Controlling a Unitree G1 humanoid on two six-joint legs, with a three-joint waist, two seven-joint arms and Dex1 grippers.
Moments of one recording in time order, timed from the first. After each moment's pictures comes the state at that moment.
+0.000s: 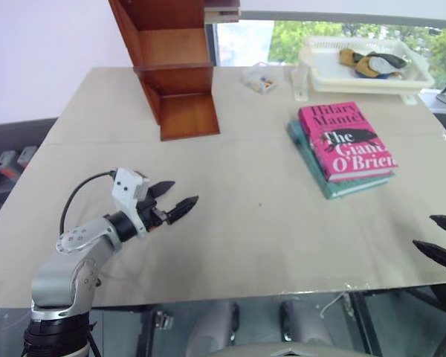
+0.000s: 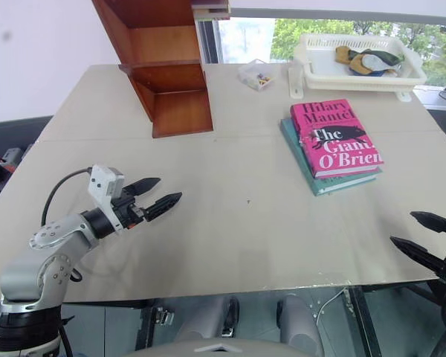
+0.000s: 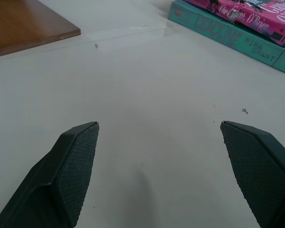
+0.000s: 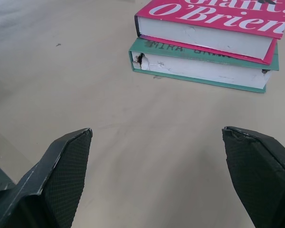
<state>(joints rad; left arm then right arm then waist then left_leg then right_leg) -0.03 0.57 0.29 -0.36 -0.50 0.64 -0.74 0.33 -0.85 -0.64 0.00 0.64 0.26 1.27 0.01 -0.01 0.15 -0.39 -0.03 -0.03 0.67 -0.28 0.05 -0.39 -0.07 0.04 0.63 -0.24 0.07</state>
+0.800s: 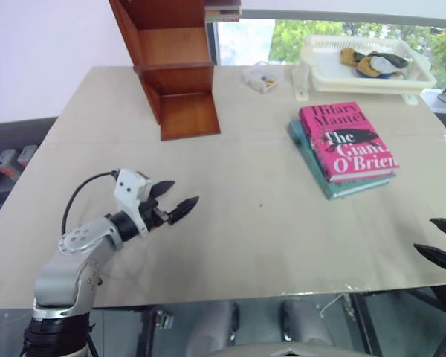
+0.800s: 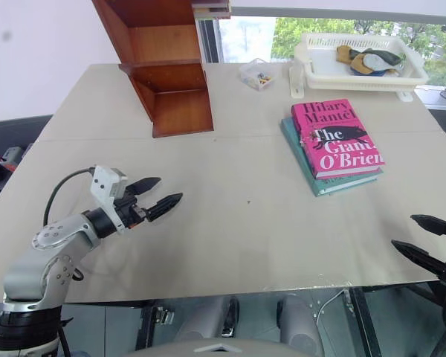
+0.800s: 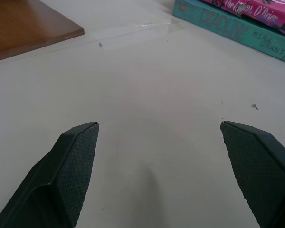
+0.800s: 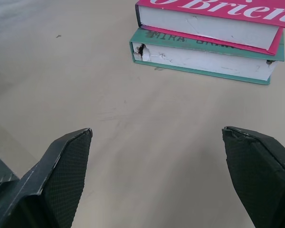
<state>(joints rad) -0.02 0.59 0.25 -0.34 -0.49 0.58 -0.72 0.34 -0.86 -0.64 0.02 0.62 0.26 1.29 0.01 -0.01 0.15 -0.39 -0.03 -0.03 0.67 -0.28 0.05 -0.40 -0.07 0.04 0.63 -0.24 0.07</state>
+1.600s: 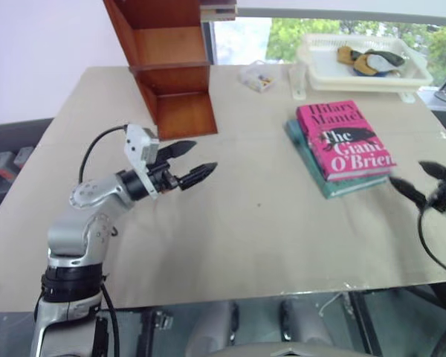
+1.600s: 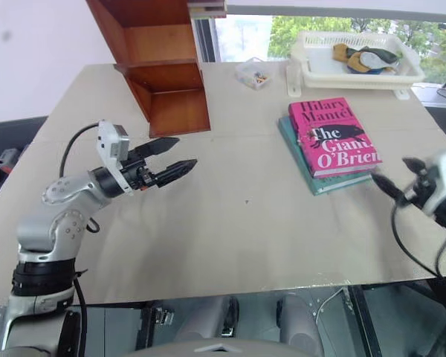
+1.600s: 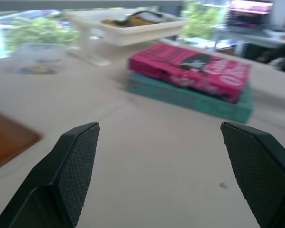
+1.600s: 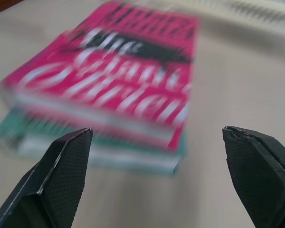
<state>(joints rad) -0.37 0.61 0.18 -0.16 -0.59 0.53 -0.92 -0.23 -0.74 -0.43 0.10 0.40 0.35 0.73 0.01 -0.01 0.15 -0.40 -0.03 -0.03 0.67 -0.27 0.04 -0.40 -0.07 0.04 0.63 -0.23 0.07</state>
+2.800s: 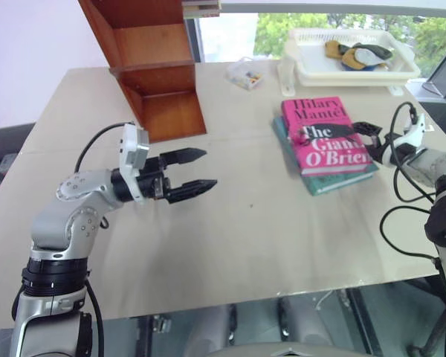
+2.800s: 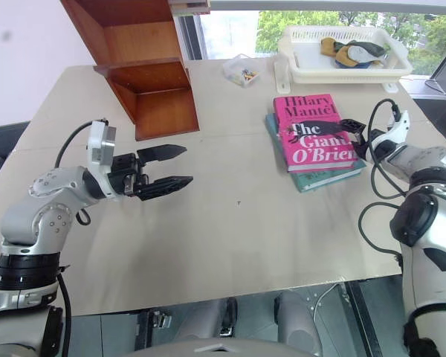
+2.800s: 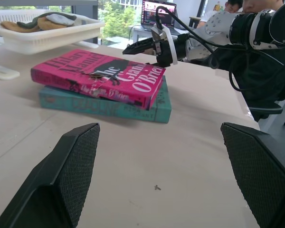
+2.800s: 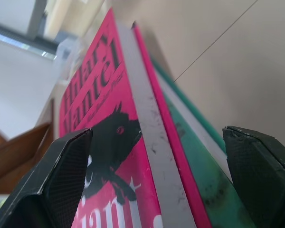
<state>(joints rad) -0.37 0.72 0.17 -0.15 -0.69 0.51 -1.15 -1.14 -0.62 -0.57 1.31 0.47 0.78 0.55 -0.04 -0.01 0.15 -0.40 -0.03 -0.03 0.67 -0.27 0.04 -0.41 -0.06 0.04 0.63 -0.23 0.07</state>
